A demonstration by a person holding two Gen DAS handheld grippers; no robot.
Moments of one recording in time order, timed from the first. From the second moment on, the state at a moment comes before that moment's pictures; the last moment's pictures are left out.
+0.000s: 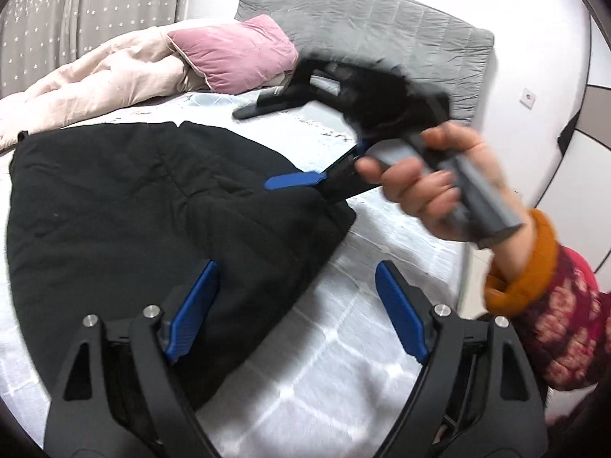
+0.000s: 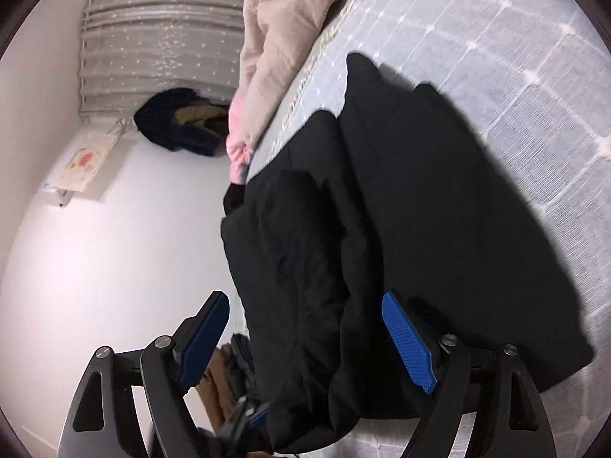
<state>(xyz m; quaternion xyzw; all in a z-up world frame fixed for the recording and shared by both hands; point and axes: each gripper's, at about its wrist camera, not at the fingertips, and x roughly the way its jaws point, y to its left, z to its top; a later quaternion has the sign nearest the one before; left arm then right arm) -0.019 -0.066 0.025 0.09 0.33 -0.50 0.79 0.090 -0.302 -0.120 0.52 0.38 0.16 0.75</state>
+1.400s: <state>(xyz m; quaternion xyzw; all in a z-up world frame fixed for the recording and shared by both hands) 0.033 0.009 -0.004 -0.09 0.36 -0.27 0.89 0.074 -0.335 -0.127 0.36 0.36 0.00 0.86</state>
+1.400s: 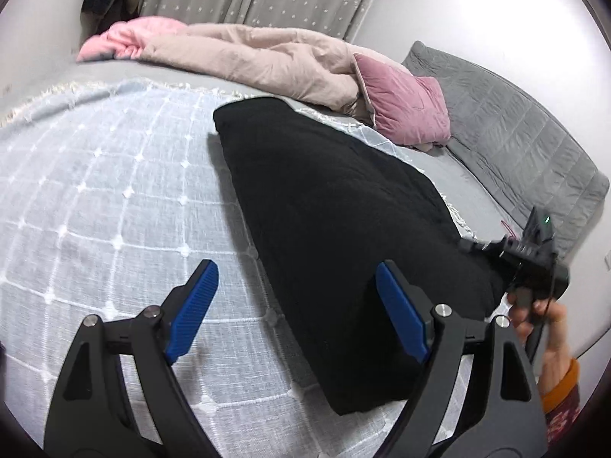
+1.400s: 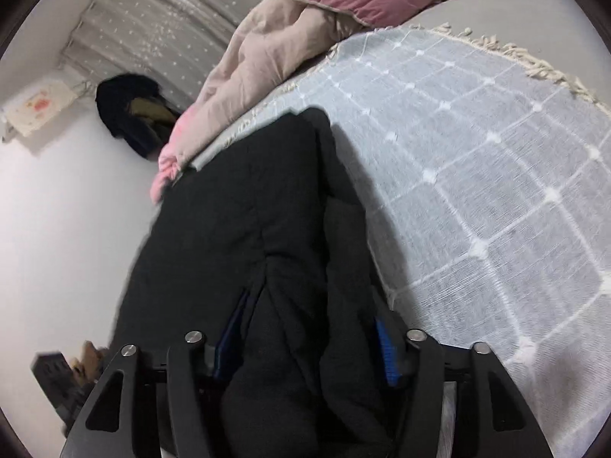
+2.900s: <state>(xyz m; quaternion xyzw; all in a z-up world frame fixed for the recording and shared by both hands) 0.047 0.018 0.012 -0.11 0.47 -0.44 0.76 0.022 -0.360 -0.105 0.40 0.36 0.02 0.84</state>
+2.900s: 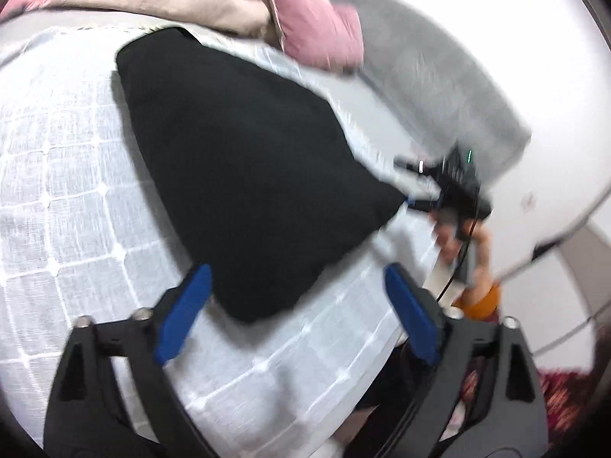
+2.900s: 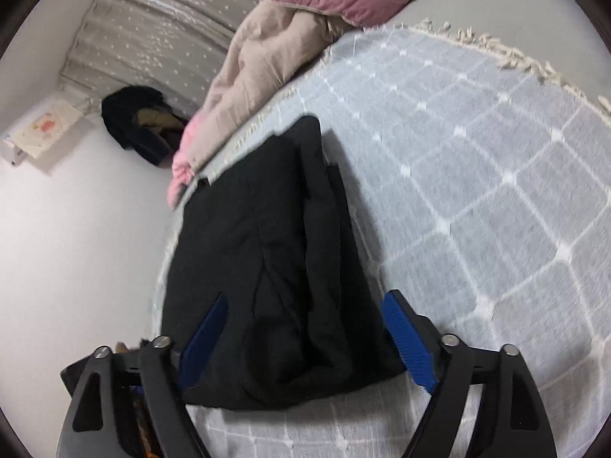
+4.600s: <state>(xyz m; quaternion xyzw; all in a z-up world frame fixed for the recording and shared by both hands) 0.151 -0.204 0.008 -0.08 0.42 -0.43 0.80 -0.029 -0.493 -0.102 0.50 0.20 -0.15 0.83</state>
